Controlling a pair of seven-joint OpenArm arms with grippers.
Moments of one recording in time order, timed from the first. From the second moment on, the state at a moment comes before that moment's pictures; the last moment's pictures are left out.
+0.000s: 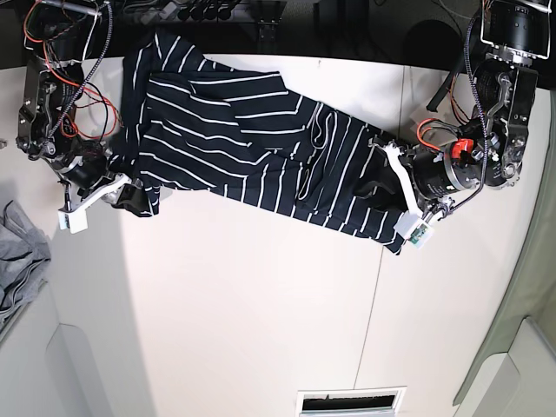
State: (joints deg) left arm 2.6 -22.4 2.5 88.2 -31.3 -33.4 41.3; right arm 4.6 9.7 19.1 64.2 30.9 32.1 -40.2
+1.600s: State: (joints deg) left arm 1.8 -21.1 2.3 71.3 -32.8 -33.9 37.8; right arm -20.4 10.0 3.2 100.6 31.3 33.3 -43.9
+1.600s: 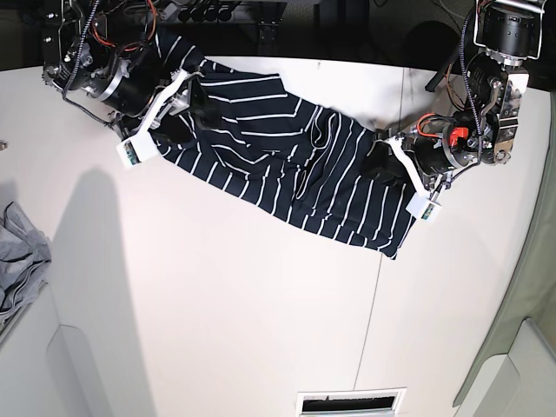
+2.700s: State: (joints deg) left arm 1.5 -21.1 2.4 71.3 -32.8 -33.9 38.3; right arm -27.4 6.2 23.3 91.8 36.8 32.1 -46.5
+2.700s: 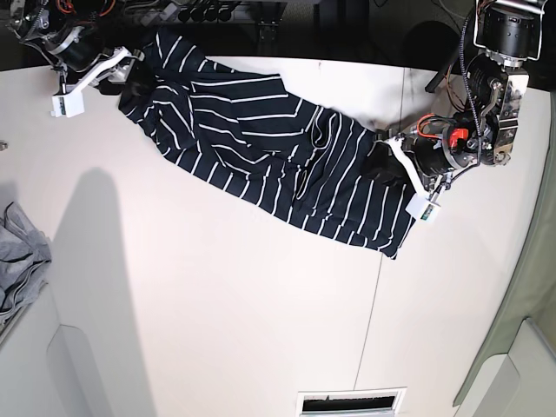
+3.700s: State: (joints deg) left arm 1.5 -24.4 2.5 83.4 -45.2 -37.5 44.8; right arm -19.4 7.9 20.6 91.3 22.7 31.8 -42.7
